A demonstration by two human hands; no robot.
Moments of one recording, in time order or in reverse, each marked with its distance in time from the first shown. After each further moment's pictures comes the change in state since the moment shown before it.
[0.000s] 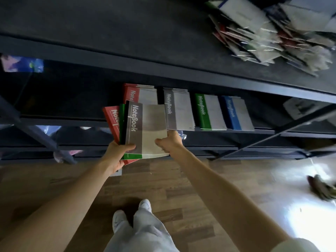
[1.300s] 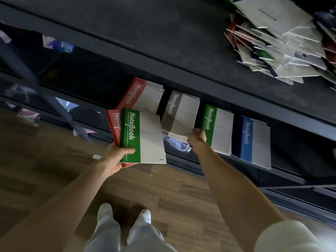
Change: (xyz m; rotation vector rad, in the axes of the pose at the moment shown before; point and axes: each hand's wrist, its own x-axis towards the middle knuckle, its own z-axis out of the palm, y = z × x) left_hand 0.009 -0.060 0.104 -0.132 0.278 0.038; right_hand 0.159 0.067 -0.113 0.053 -0.034 -0.042
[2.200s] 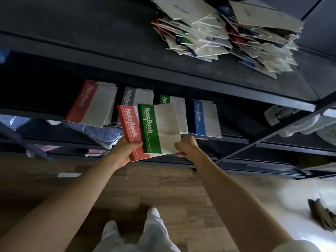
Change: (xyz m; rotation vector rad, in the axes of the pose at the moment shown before) left_hand -0.051 -0.031 0.109 0.179 -0.326 0.040; right_hand -0.090 0.082 -0.102 0.162 -0.053 0.114
